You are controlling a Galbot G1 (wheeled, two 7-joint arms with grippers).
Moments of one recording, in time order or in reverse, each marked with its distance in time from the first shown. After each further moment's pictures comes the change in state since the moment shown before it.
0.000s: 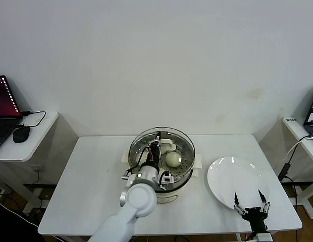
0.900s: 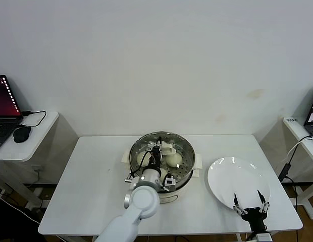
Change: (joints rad) left arm 0.022 -0.040 -0.010 0.061 0.036 -0.016 -0.009; right arm 0.000 -0.009 -0.005 -0.009 0.000 0.004 -0.002
